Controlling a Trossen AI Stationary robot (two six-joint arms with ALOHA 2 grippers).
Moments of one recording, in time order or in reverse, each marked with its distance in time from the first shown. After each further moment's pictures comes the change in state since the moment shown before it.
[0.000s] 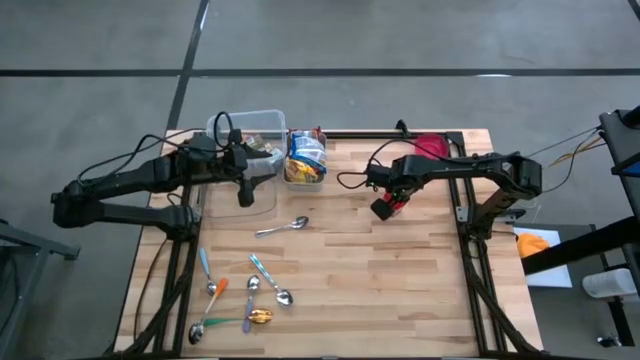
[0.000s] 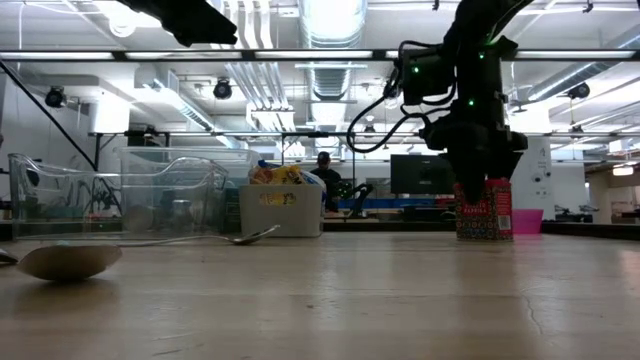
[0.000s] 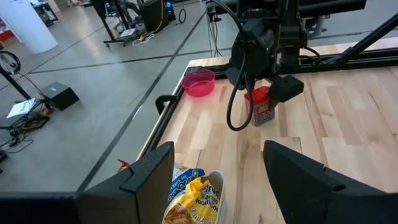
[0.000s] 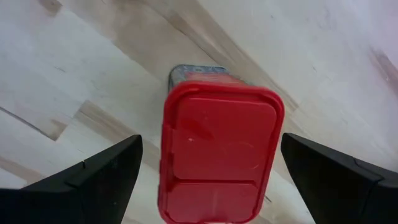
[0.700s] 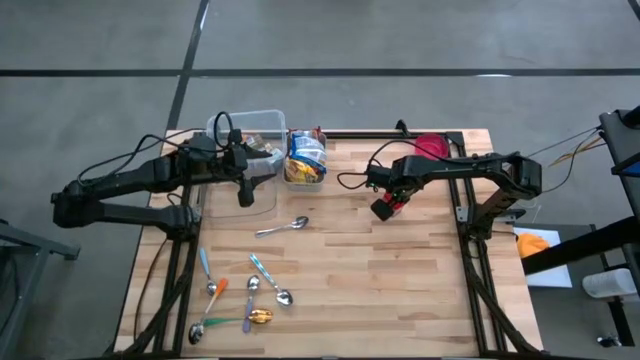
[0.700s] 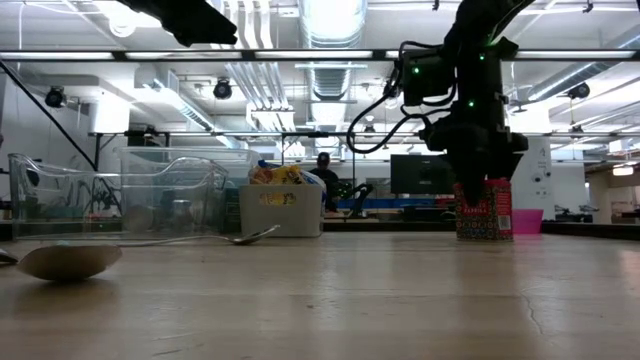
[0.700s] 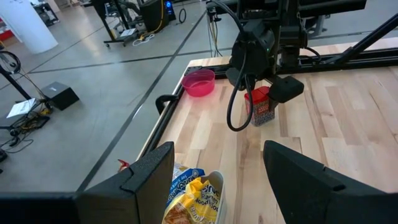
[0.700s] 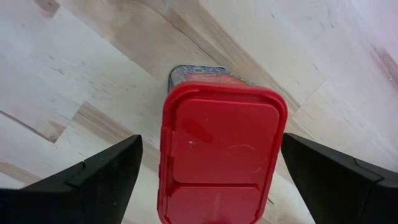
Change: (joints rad) left arm 0.000 0.000 0.000 0.000 0.000 0.000; right arm 0.001 0.000 -0.007 0.012 0.000 0.007
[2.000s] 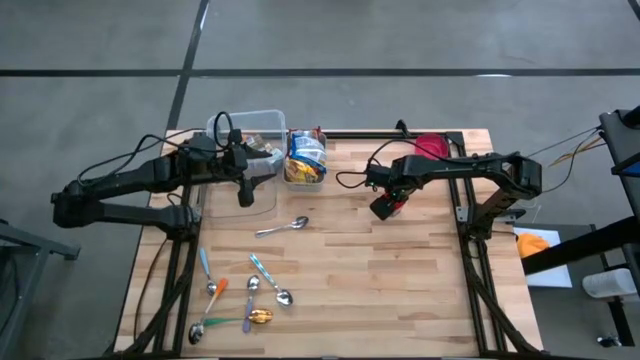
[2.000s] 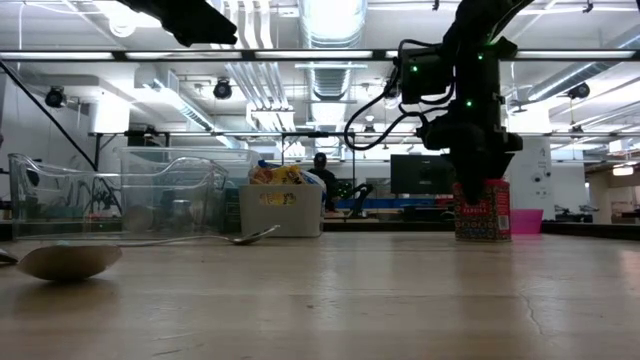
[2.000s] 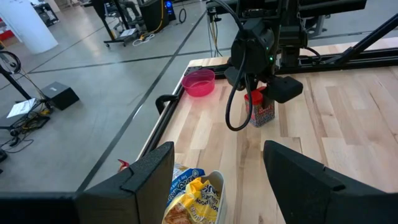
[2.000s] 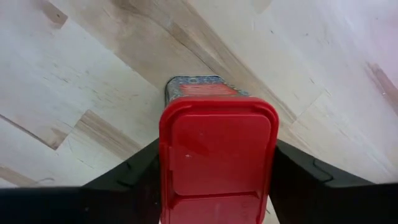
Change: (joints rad) left arm 0.000 0.000 0.000 0.000 0.000 0.000; right arm -0.001 0.000 0.005 0.019 0.019 -0.028
